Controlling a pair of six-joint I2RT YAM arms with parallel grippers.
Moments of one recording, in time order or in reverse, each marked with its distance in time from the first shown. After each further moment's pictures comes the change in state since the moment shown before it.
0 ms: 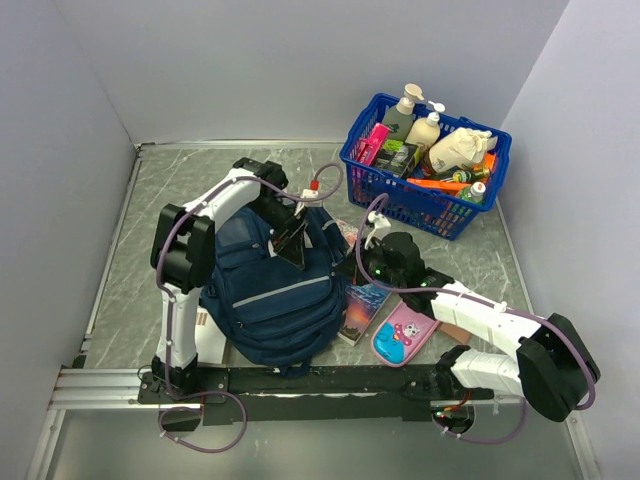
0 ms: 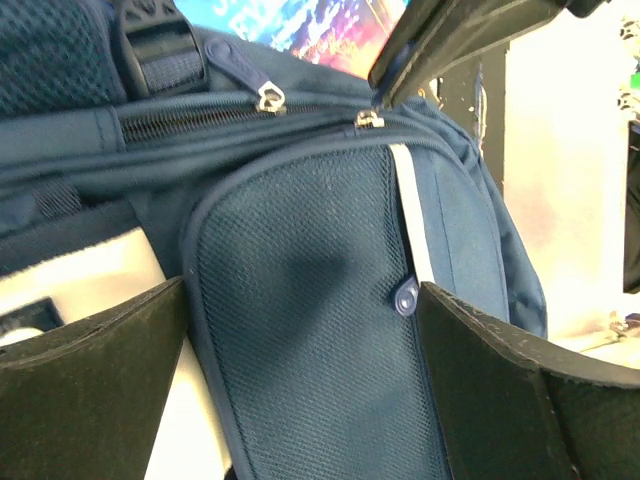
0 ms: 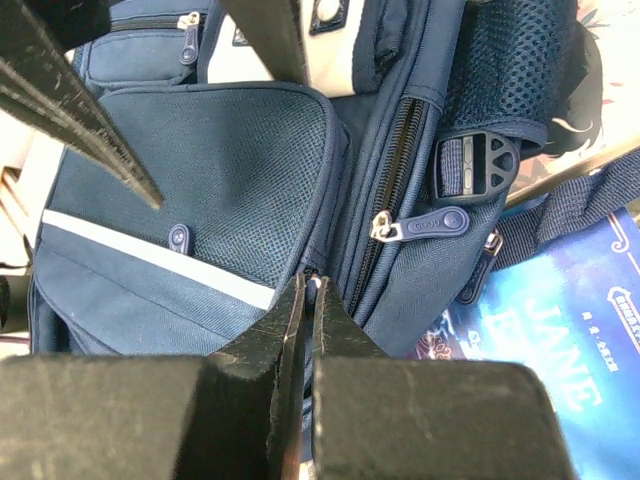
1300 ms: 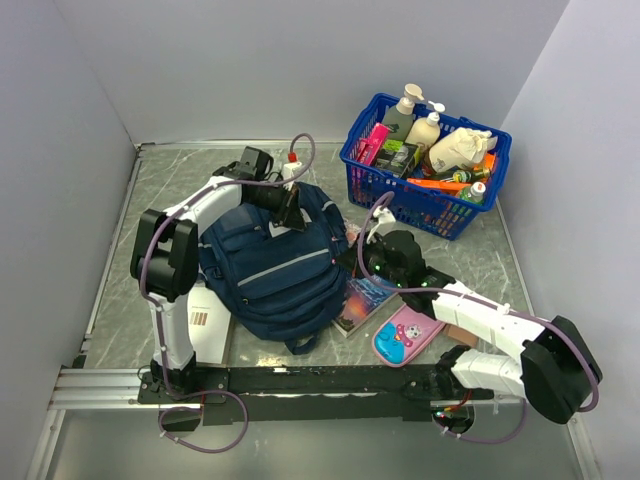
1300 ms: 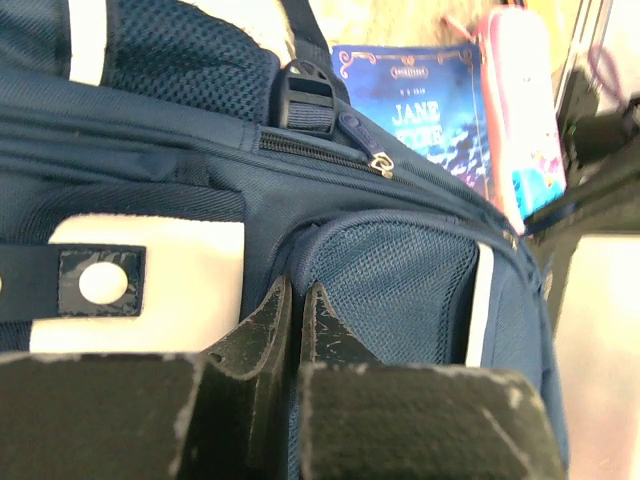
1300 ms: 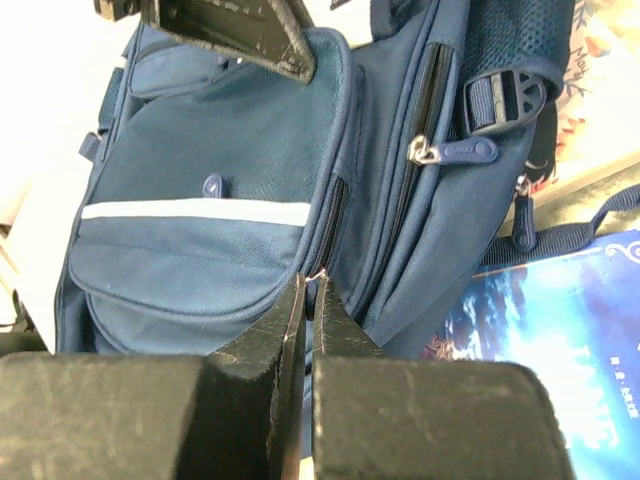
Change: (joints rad) left arm 0.086 -0.132 -0.212 0.713 -0.090 -0.664; right arm 0.021 -0.013 0.023 0.029 0.102 0.003
